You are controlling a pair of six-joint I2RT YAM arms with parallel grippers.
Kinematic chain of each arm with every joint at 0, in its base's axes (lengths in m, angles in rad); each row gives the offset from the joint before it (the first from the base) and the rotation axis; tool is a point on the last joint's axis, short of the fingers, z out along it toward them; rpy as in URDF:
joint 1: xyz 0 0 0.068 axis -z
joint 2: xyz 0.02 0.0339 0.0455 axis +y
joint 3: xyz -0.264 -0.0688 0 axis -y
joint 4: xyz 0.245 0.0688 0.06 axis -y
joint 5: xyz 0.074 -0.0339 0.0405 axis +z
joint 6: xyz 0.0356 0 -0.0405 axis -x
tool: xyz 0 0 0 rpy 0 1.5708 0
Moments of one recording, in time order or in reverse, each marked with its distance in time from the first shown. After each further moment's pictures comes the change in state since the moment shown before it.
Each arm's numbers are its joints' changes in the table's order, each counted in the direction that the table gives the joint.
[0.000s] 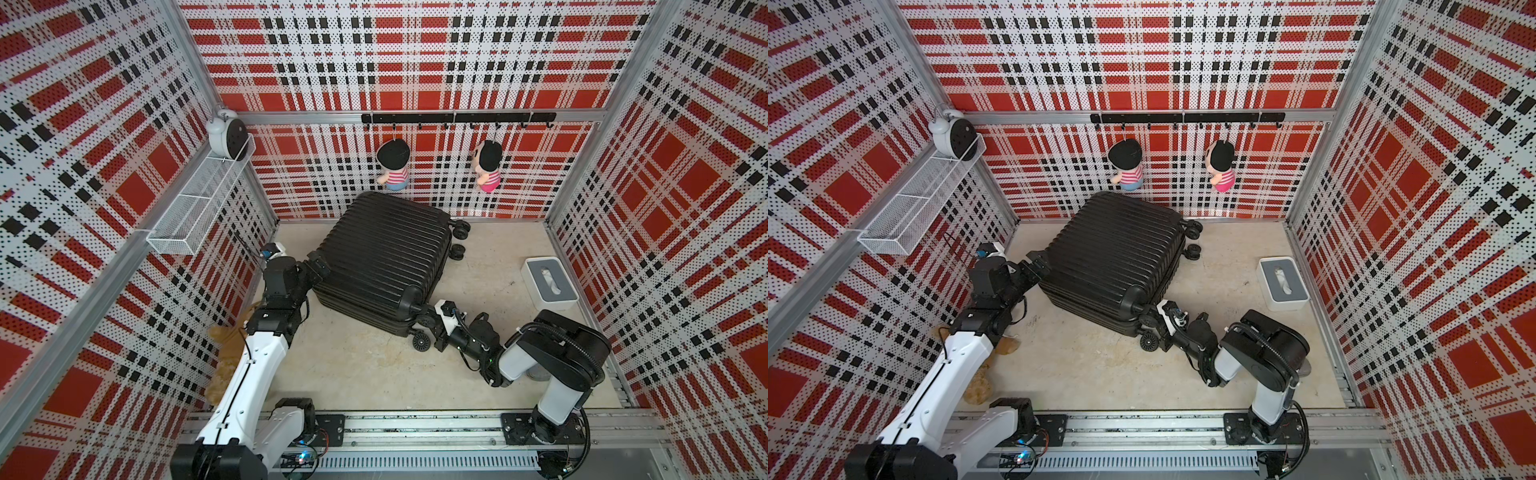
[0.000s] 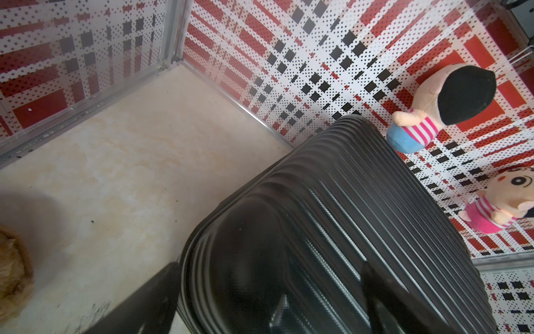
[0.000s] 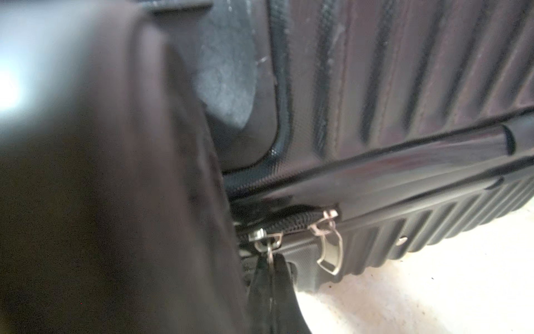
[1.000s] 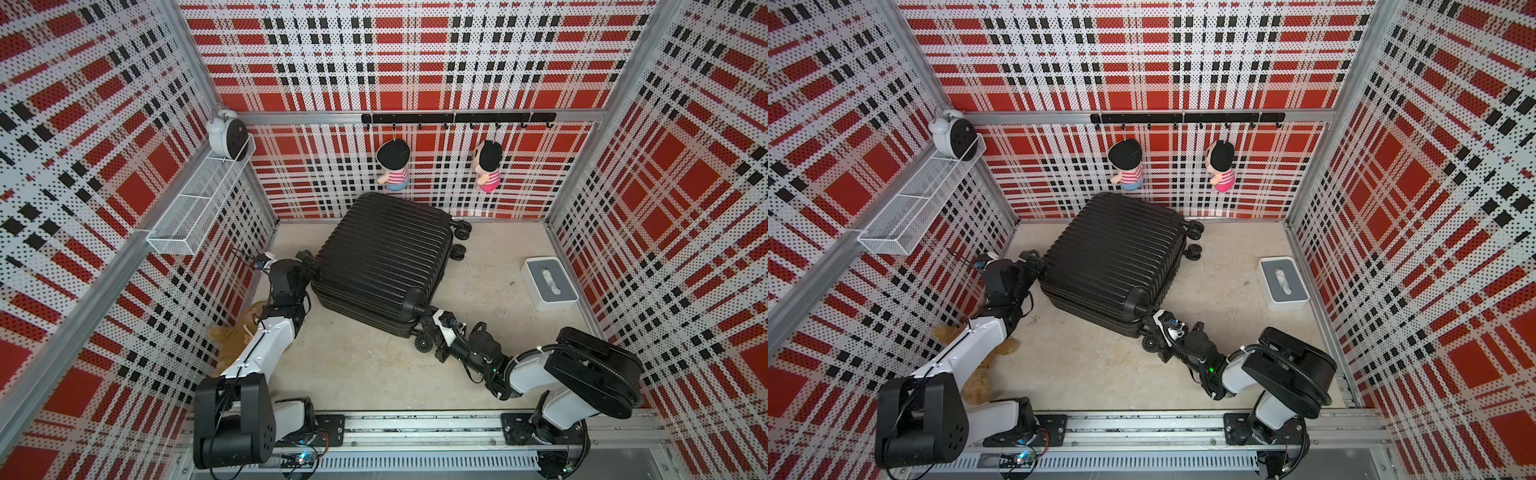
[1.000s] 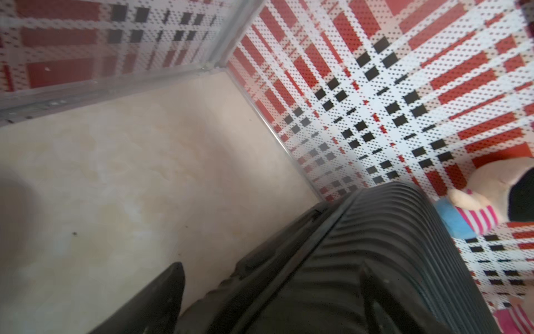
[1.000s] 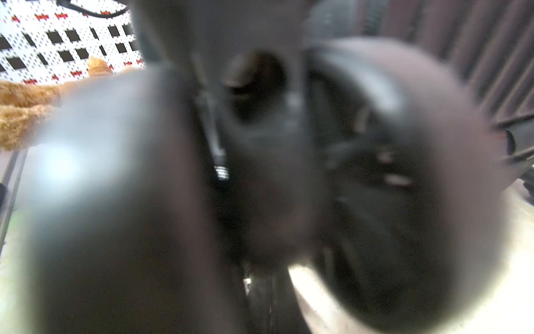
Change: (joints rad) left arm -0.072 0.242 -0.148 0.429 0.038 0.200; right arm -0.154 -0.209 -0.058 -0.207 -0.198 0.056
